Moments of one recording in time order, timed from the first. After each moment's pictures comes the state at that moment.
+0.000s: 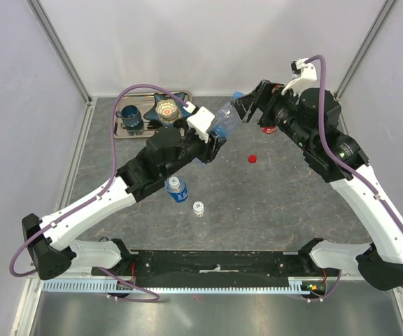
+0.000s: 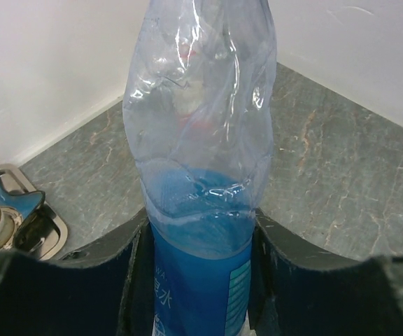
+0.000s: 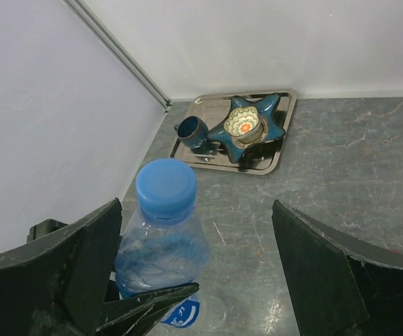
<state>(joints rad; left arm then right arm) -0.91 1.23 1.22 -0.08 -0.11 0.03 0.60 1.21 1.61 -0.48 0.11 0.54</state>
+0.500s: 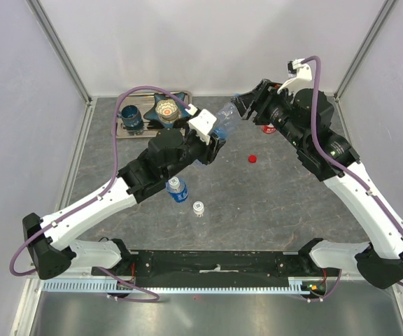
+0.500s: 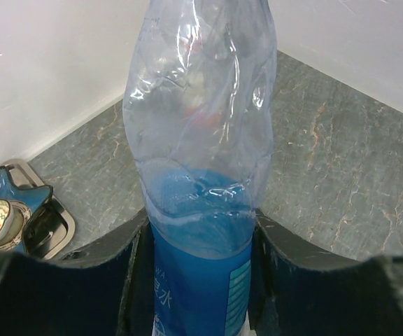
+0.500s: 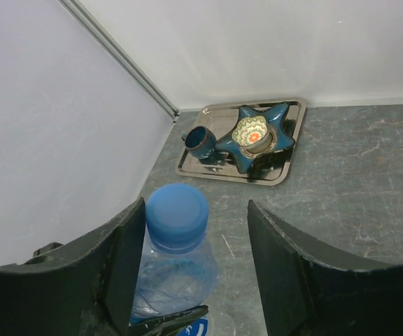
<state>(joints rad) -0.93 1.23 1.20 -0.08 -0.16 0.05 0.60 1.22 1.54 -0.37 0.11 0.56</state>
